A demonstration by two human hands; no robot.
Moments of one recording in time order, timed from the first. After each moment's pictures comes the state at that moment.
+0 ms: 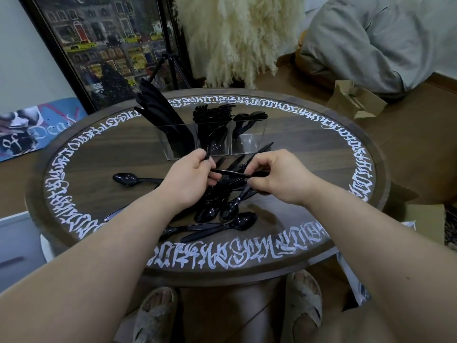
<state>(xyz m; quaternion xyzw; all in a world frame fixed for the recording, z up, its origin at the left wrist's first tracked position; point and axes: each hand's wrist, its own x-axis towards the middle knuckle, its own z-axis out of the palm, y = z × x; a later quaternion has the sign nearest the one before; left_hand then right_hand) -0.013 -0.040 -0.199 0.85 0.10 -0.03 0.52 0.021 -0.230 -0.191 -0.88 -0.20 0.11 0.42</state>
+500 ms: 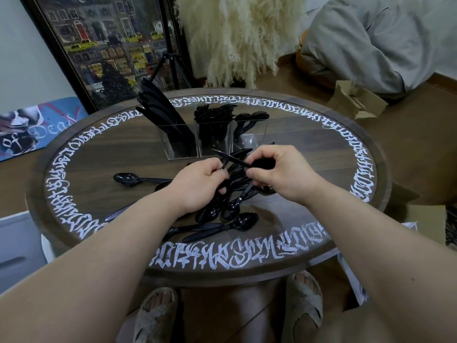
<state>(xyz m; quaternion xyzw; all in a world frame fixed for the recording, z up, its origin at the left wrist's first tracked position) -0.016 -0.043 -0.194 0.89 0.01 -0.10 0.44 0.018 -0.228 -0.187 -0.82 -0.17 0.11 0.53</state>
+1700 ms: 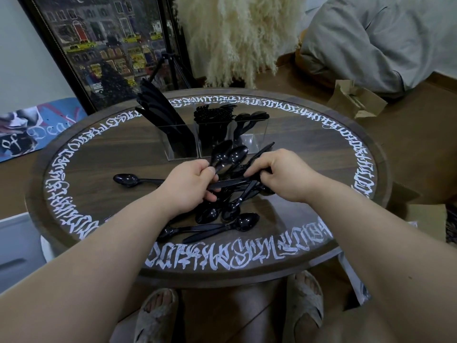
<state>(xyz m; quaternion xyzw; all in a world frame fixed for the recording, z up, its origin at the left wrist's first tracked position) -0.020 -0.035 -0.195 0.87 0.08 -0.09 0.49 0.028 -0.231 -0.186 -0.93 -0.24 0.10 0.27</state>
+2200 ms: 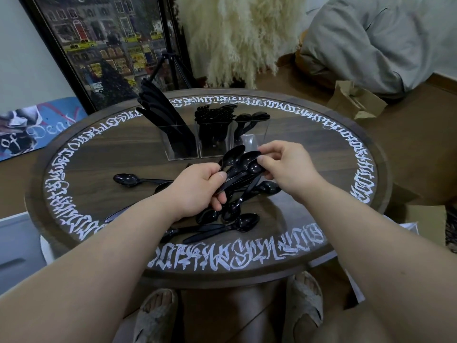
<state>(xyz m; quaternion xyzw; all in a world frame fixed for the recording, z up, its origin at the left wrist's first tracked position) -0.024 -0.041 -0.193 0.87 0.02 -0.12 0.48 0.033 -0.225 -0.198 -0.84 -0.04 0.05 0.53</state>
